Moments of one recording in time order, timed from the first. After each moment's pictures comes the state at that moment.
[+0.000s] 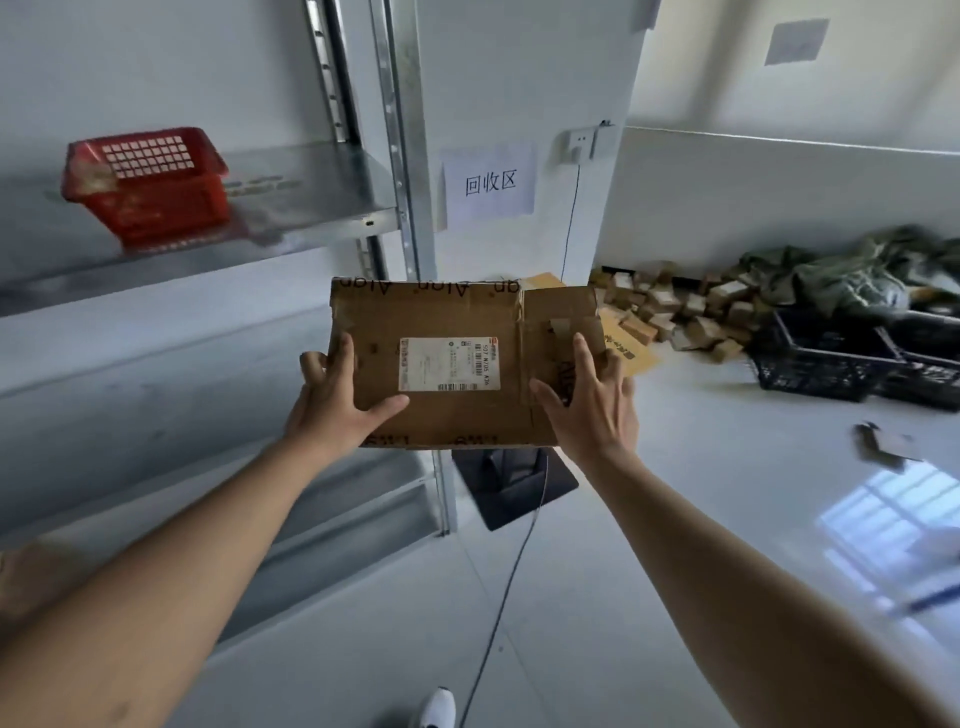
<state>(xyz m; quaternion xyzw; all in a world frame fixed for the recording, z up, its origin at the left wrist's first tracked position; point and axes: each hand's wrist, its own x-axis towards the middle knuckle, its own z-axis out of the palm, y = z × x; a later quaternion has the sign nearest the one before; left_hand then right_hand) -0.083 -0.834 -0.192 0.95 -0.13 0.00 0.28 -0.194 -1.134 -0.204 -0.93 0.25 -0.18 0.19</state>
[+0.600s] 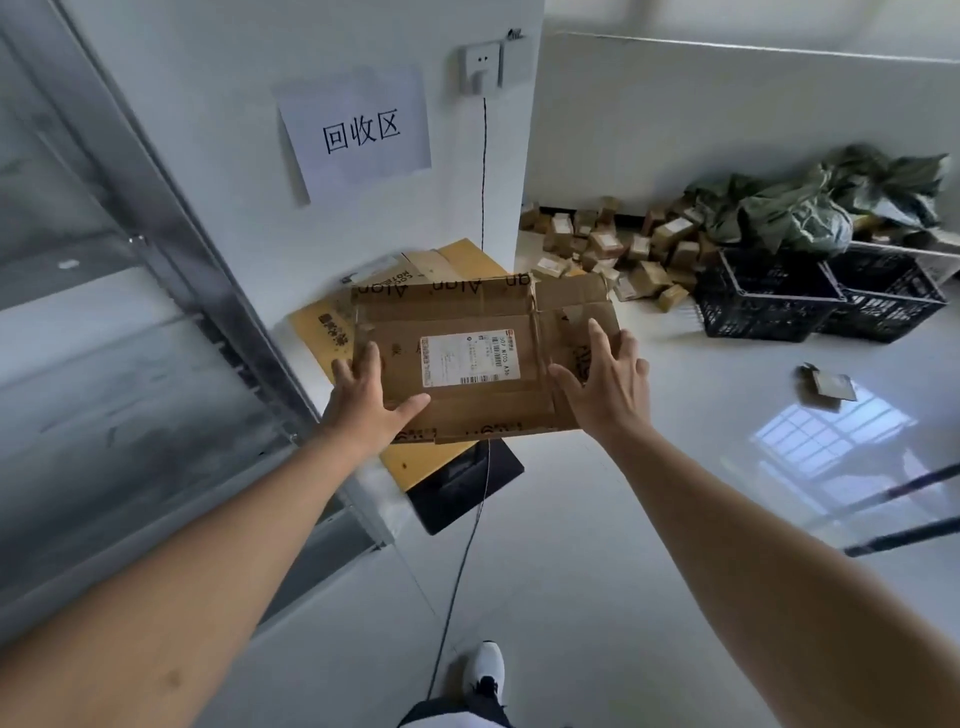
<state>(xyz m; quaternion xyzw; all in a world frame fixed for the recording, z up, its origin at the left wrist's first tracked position) 0.068 -1.113 -0.281 0.96 -0.16 -0.10 0.22 -0.064 -1.390 -0.267 -0.92 0.34 -0.09 0.19</state>
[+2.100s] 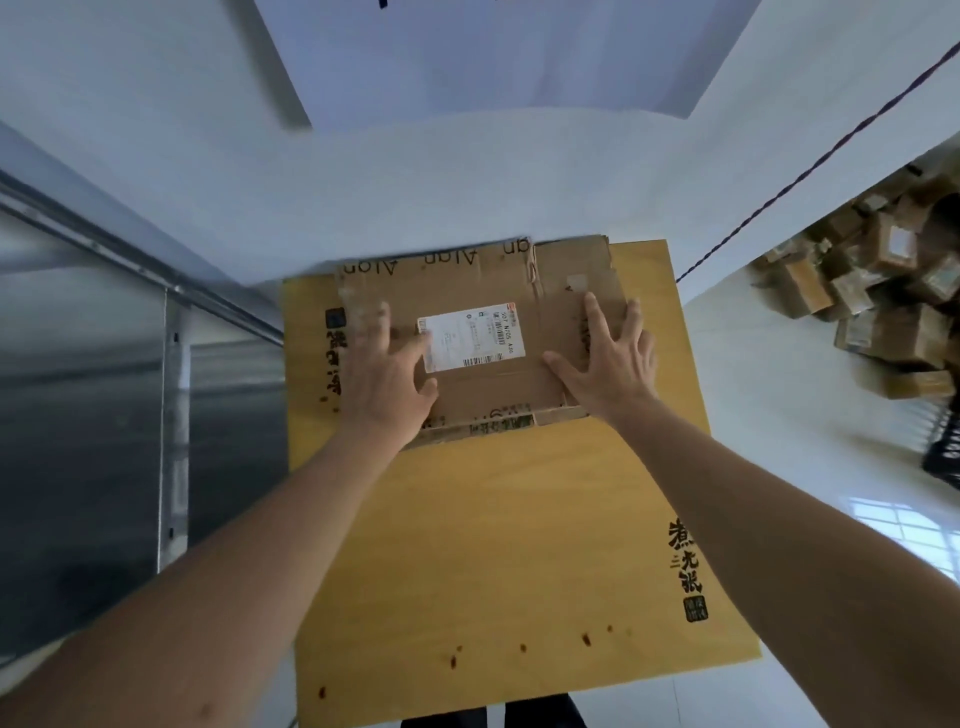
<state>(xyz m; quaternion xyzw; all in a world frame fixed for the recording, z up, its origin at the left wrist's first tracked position) 0.449 -1.243 -0.494 0.98 0.04 -0.15 0.13 0.484 -1.512 -0.504 -0.97 0.09 0.20 0.13</state>
